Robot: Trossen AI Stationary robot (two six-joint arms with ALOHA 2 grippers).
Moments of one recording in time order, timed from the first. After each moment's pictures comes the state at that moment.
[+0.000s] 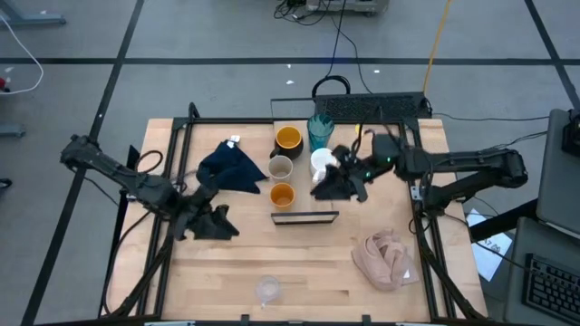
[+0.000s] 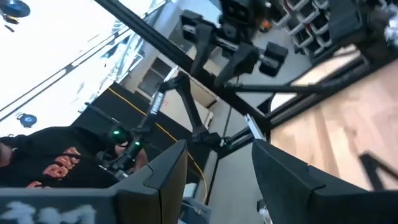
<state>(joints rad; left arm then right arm) -0.47 0.91 0.72 0.28 0.02 -1.05 -0.05 1.22 0.99 0.23 -0.53 0.91</state>
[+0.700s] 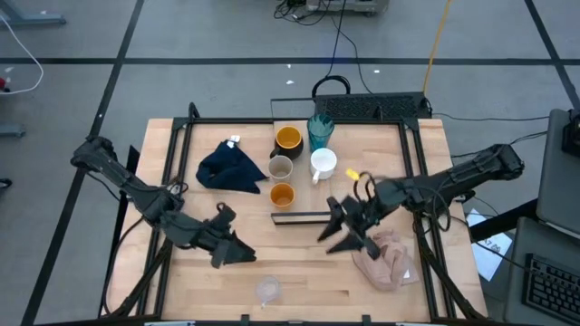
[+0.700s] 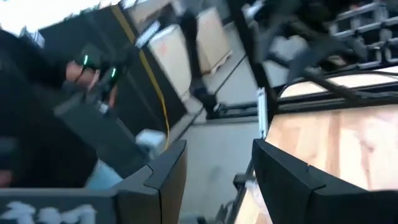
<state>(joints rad) -0.62 1.21 1.02 -0.13 -0.26 -1.30 0.32 1.24 0.96 0.21 -0.29 0.45</state>
